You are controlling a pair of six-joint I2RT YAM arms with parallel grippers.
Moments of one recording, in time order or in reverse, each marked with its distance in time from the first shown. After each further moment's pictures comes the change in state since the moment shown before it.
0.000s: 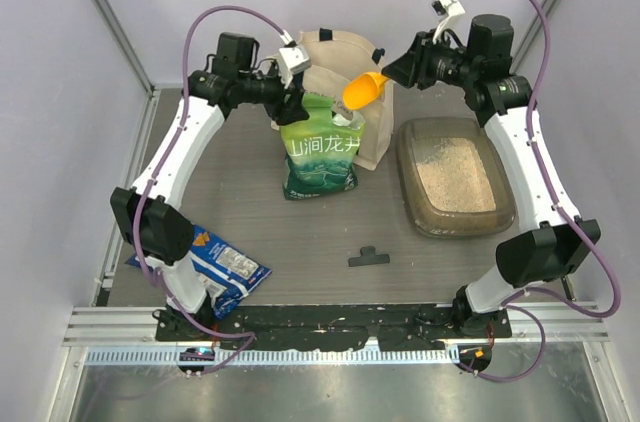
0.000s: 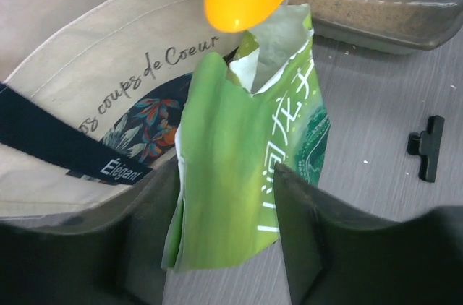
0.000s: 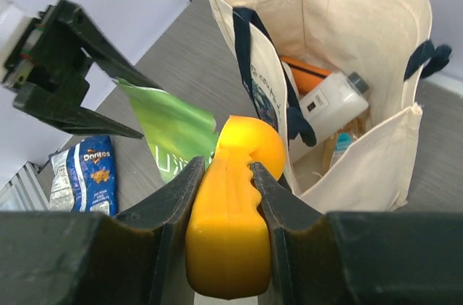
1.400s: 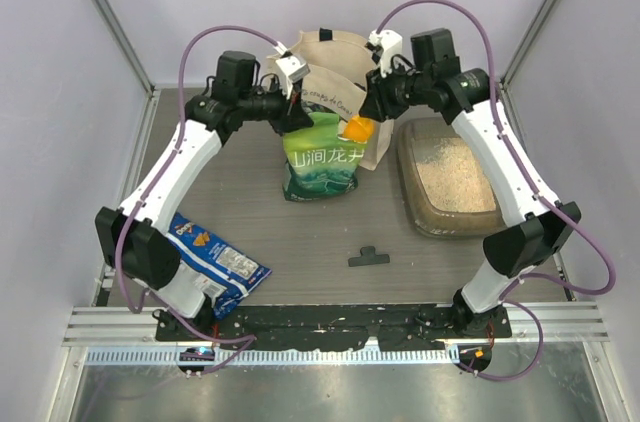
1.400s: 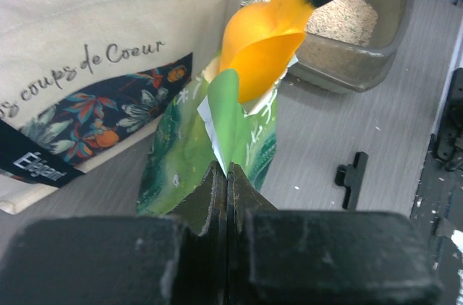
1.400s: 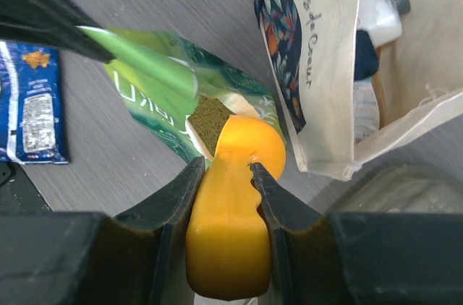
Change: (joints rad) left arm -0.058 -0.152 -0.241 0.200 -0.005 -0.282; right arm 0.201 0.120 0.180 -0.446 0.172 -0.366
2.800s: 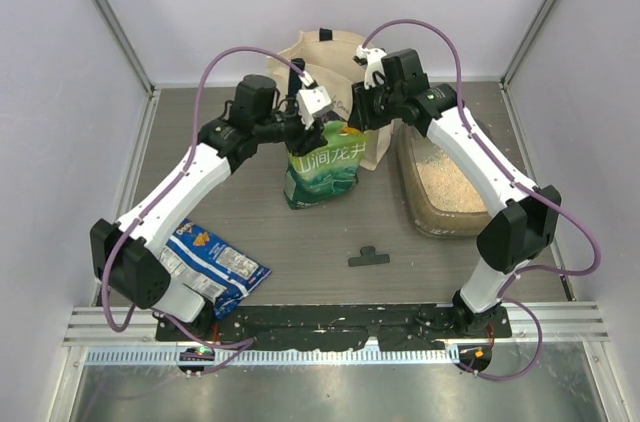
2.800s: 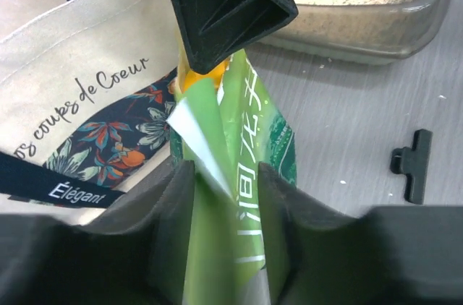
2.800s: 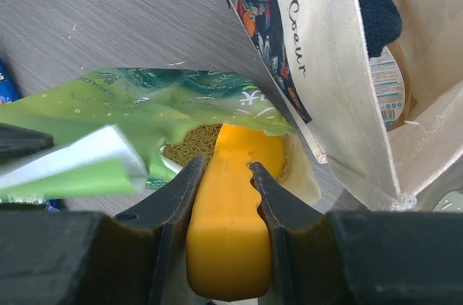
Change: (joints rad) left arm -0.132 -0.147 -0.240 0.180 -0.167 0.169; right arm 0.087 0.029 -0.219 0.199 0.257 0.241
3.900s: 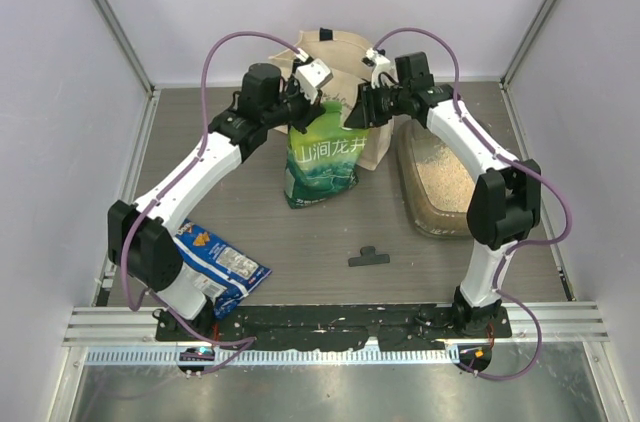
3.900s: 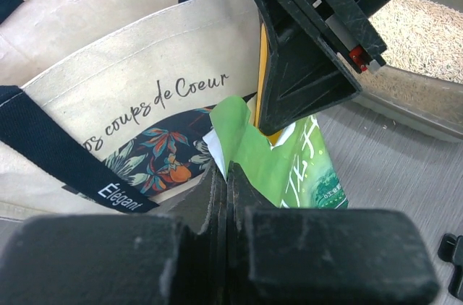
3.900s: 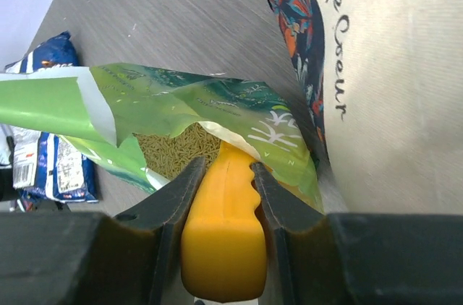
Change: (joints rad) left arm -0.001 0.126 0.072 0.175 -0.186 -0.144; right arm -0.117 0.153 -0.061 0.180 -0.378 0.024
